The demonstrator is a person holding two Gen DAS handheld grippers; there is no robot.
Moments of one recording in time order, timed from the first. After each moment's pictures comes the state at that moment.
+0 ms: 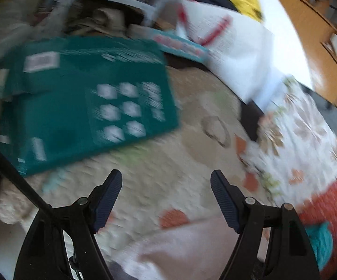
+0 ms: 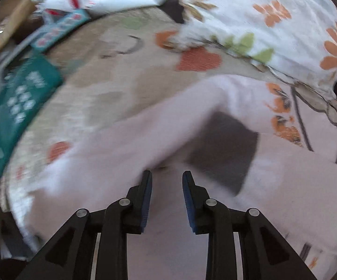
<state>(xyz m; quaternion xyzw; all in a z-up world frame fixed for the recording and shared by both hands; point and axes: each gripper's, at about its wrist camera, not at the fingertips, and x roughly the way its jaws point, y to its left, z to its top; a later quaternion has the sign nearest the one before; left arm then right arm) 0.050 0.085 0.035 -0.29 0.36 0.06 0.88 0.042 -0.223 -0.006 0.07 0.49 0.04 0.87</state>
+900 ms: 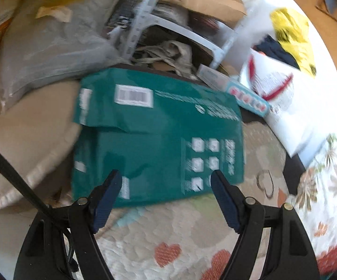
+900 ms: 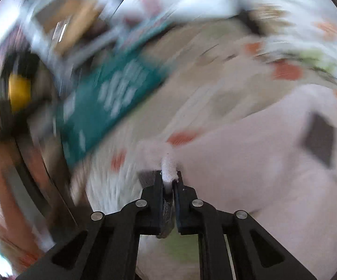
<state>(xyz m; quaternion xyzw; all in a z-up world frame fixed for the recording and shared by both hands) 0.024 0.153 0.039 -0.30 0.32 0.20 0.88 0.012 -0.165 0.028 0.19 0.43 0.17 0.87</state>
